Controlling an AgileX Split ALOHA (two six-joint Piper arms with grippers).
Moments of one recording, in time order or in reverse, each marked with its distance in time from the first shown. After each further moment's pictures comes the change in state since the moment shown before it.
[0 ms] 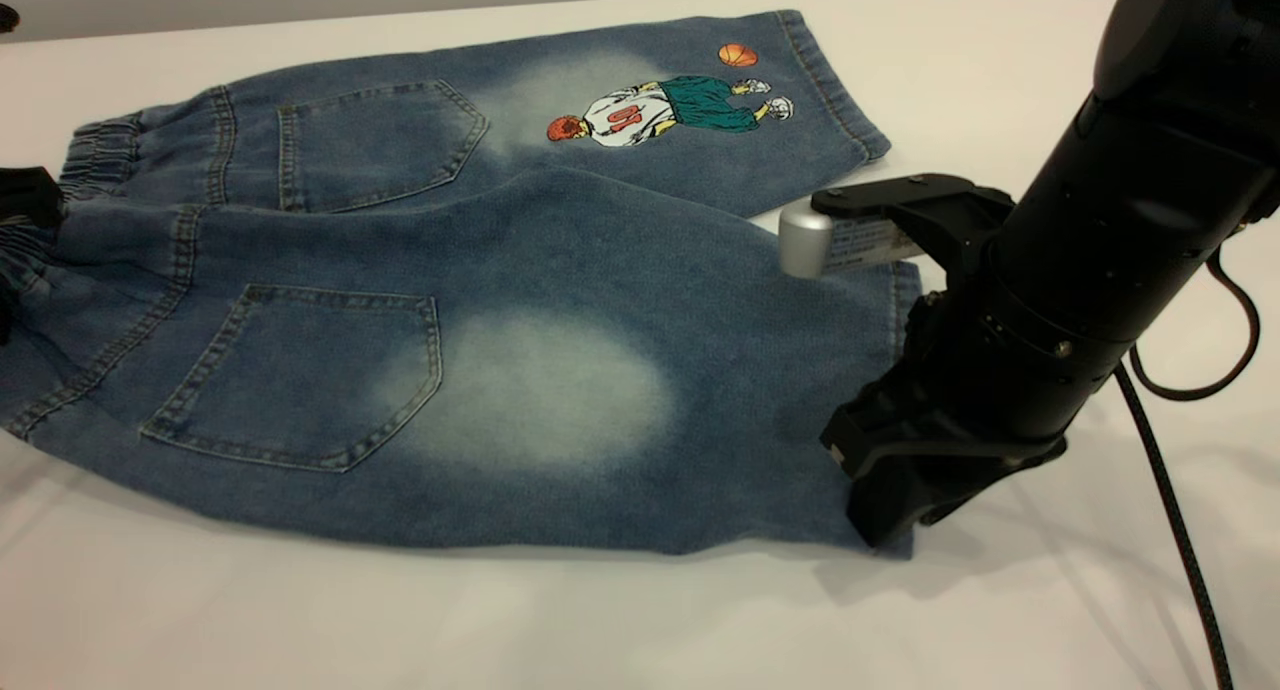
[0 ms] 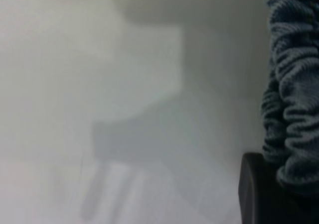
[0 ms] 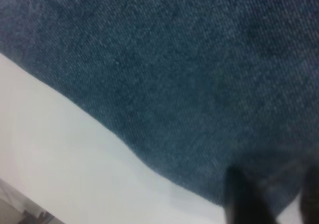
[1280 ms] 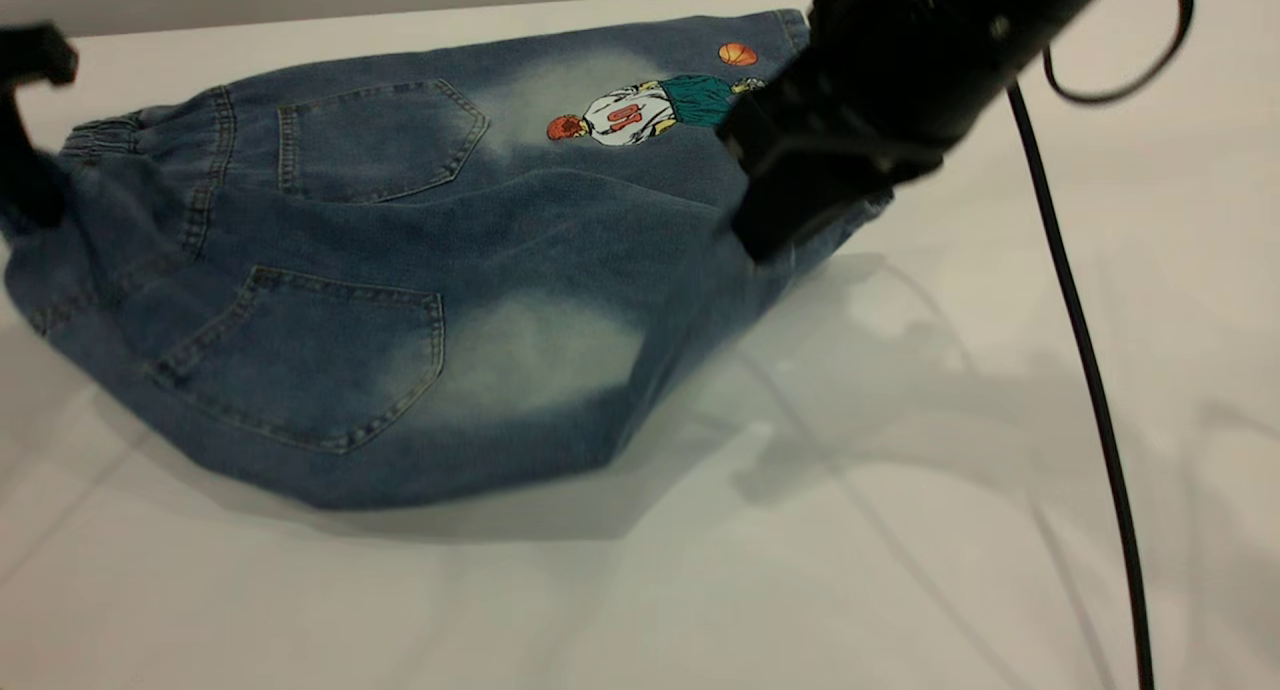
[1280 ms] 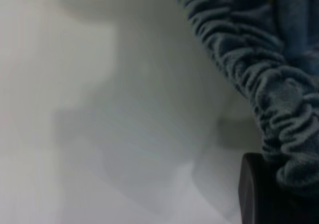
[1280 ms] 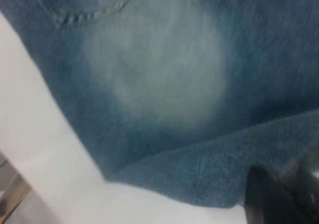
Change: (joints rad) left arm 0.000 -0.039 -0.189 -0.383 0.194 0.384; right arm -0.002 -0.220 -0.231 -0.113 0.122 0.038
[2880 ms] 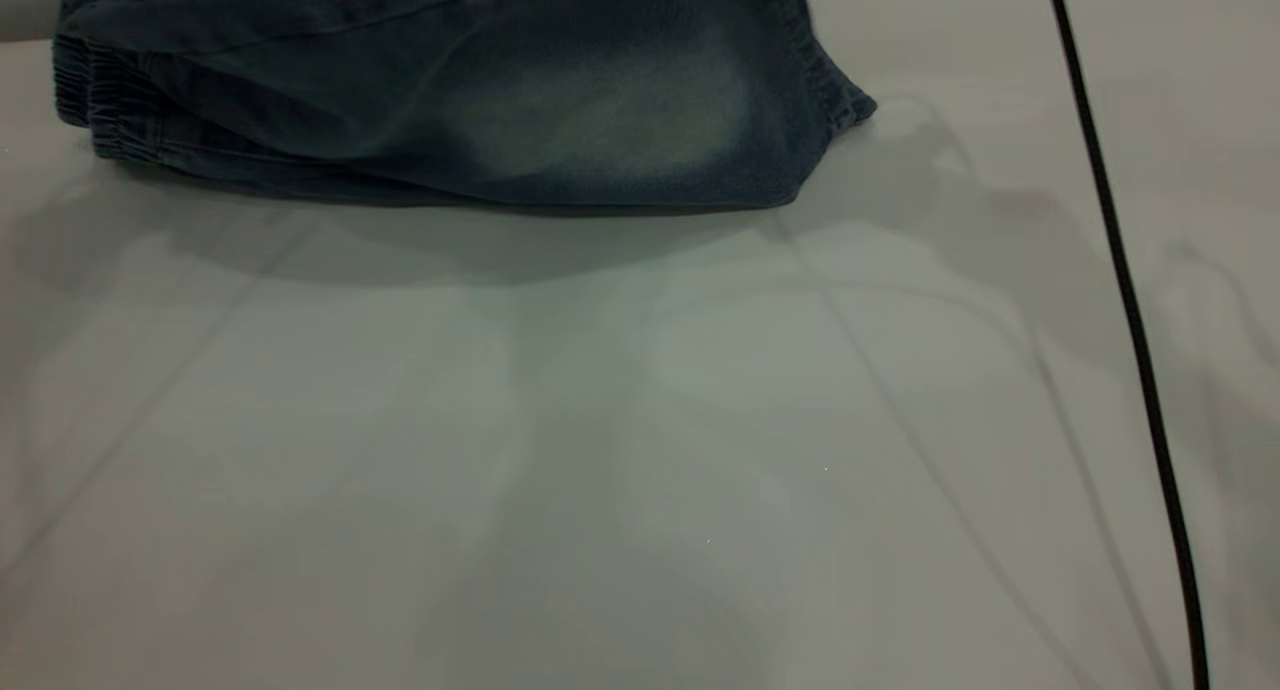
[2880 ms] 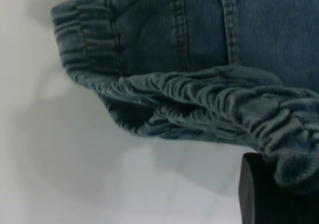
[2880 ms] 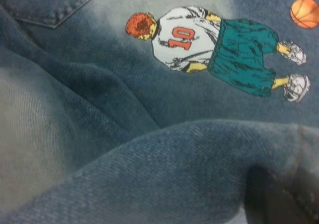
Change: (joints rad) left arm 0.000 0.245 -0.628 -0.054 0.315 0.008; right arm -0.190 0.284 -0.540 -0.255 0.019 0.124
